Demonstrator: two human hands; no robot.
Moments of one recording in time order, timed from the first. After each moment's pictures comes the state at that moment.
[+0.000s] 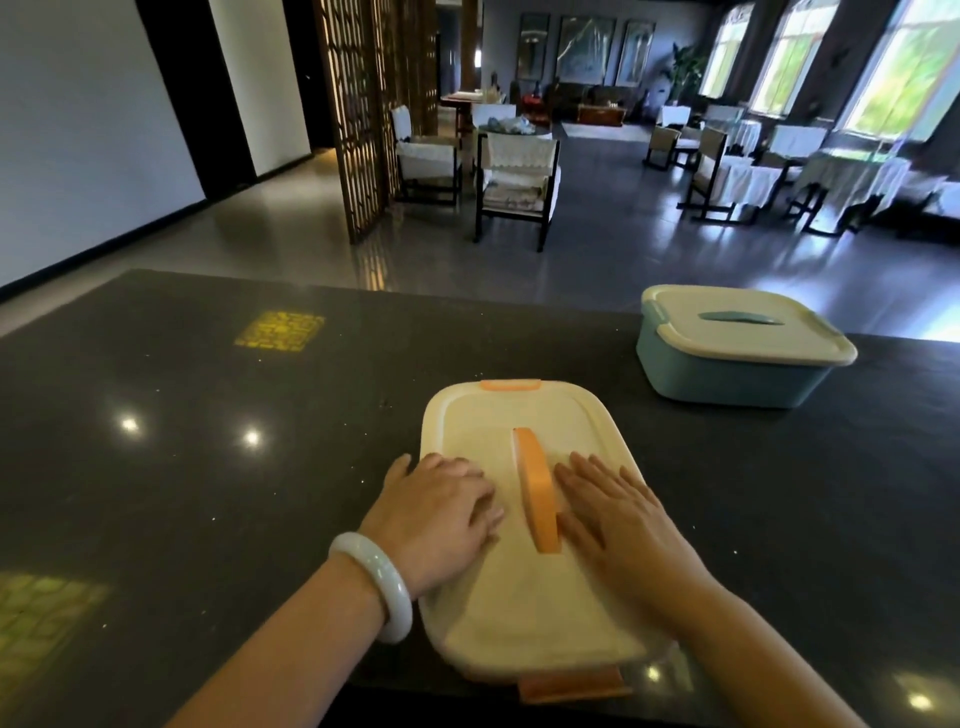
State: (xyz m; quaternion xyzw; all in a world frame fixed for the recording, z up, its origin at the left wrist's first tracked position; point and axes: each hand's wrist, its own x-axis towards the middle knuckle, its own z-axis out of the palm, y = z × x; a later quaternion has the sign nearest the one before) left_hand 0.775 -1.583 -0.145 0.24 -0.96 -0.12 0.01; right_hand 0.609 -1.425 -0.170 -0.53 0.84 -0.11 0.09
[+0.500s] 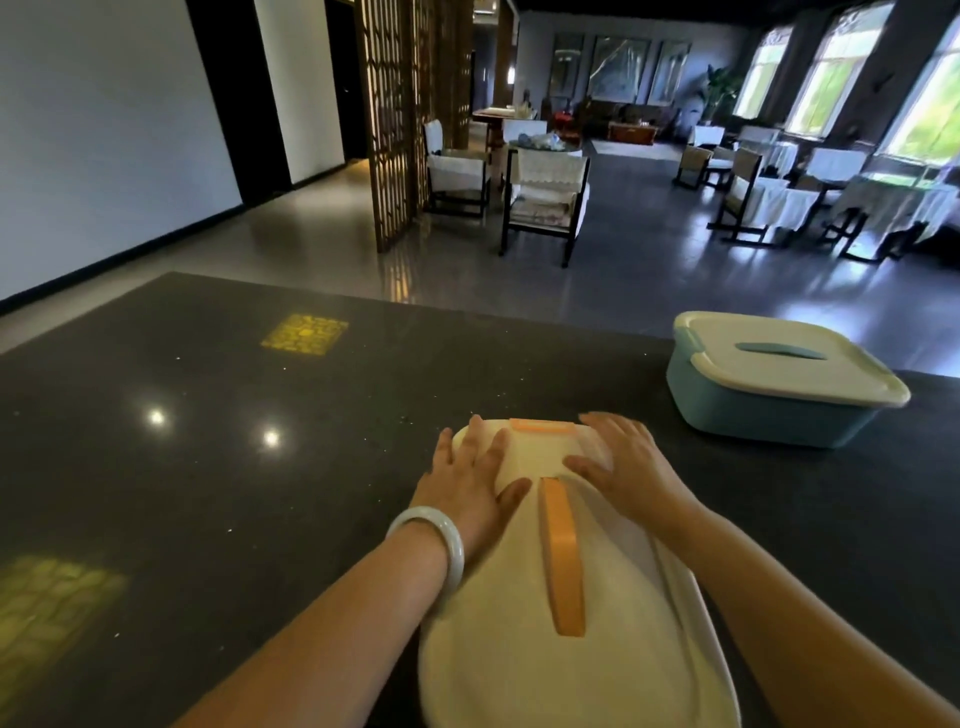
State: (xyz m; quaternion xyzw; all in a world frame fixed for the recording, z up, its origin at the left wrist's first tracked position) left_hand 0.729 -1.620 -0.168 0.33 -0.93 -0.18 -0.03; right_hand 0.553 -1.503 -0.147 -0.47 0.85 -0.22 0.12
